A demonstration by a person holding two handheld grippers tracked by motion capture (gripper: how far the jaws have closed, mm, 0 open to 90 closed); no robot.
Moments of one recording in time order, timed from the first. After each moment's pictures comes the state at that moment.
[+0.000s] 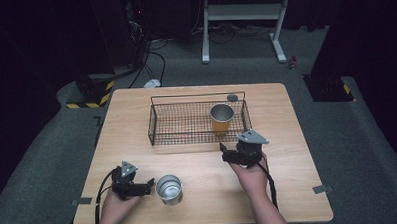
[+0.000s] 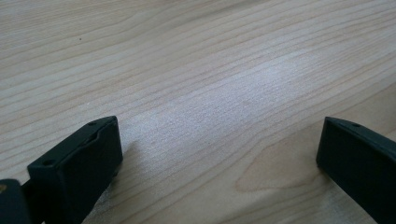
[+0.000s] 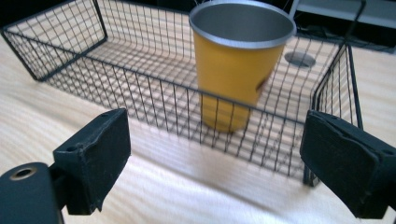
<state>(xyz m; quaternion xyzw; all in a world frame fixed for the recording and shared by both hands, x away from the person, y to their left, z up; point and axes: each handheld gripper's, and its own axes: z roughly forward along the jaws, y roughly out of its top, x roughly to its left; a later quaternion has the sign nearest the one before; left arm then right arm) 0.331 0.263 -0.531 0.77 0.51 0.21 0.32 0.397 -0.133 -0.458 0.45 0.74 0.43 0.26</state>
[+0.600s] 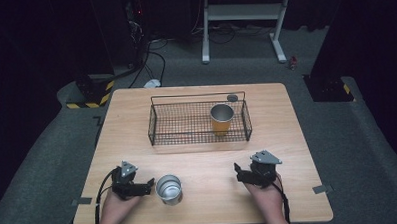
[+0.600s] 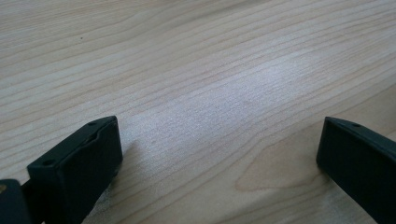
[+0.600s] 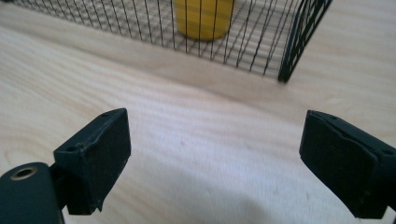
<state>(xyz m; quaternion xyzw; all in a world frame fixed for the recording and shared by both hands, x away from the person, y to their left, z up) 0.330 0.262 -0.531 0.77 0.51 0.21 0.32 0.359 -0.176 -0.504 0.47 0.76 0.38 0.25</state>
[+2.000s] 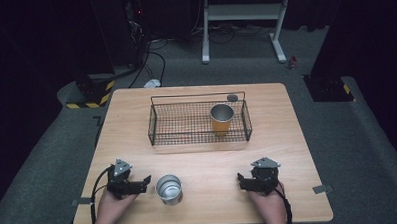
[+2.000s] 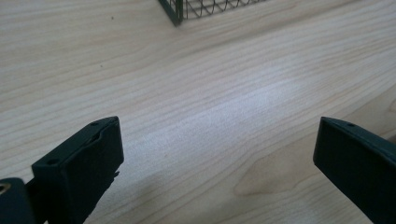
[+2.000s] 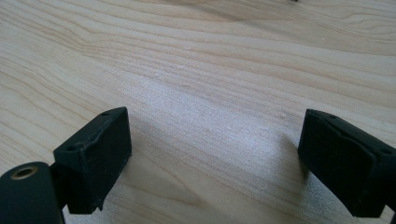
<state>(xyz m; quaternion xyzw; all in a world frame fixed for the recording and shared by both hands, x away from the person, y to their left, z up) 0.326 0.273 -0.510 0.76 0.50 0.22 0.36 0.353 -0.184 -0.525 0.49 0.78 0.31 0.21</state>
